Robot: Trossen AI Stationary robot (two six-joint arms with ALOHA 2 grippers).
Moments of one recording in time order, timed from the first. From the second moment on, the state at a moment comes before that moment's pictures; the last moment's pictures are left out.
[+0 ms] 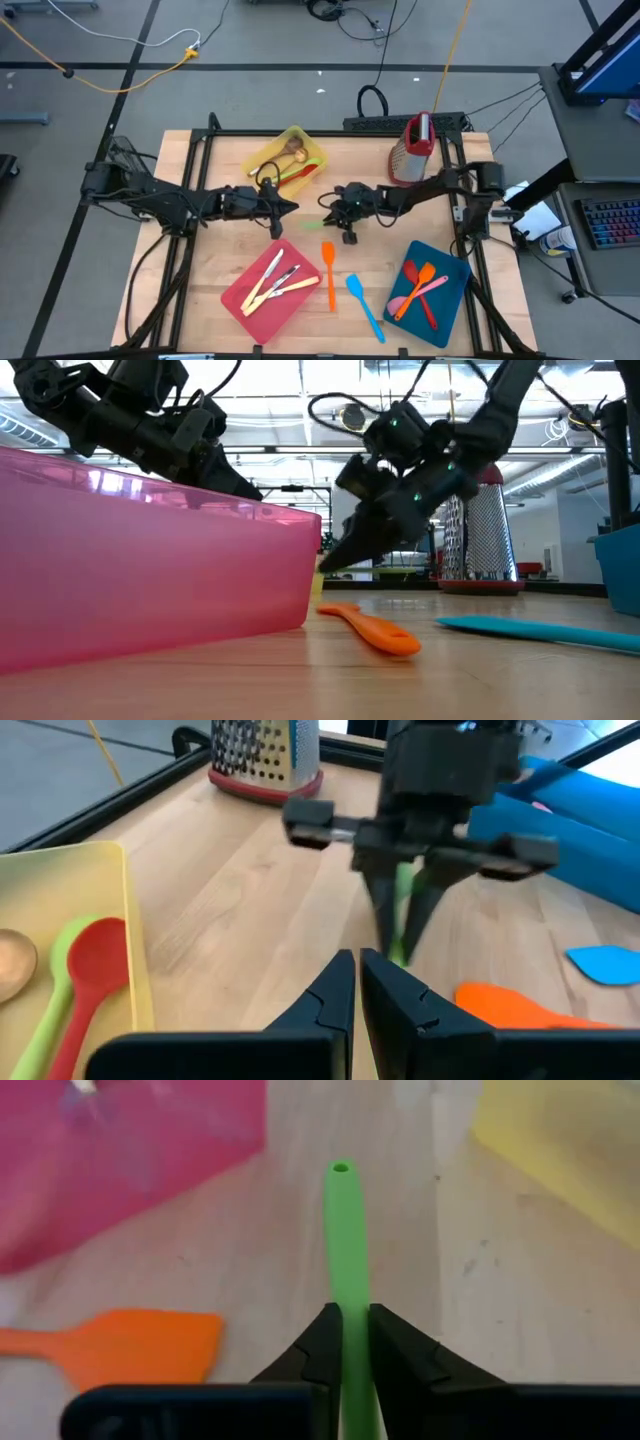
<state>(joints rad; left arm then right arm) 0.02 1.29 0.43 0.49 -0.18 -0.19 -0.12 1.84 0.82 0.41 -0.24 -0.15</state>
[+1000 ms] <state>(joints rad) 0.03 1.29 0.43 0.51 -0.18 -0.24 0.38 1.18 0.83 -0.51 -0.24 -0.02</state>
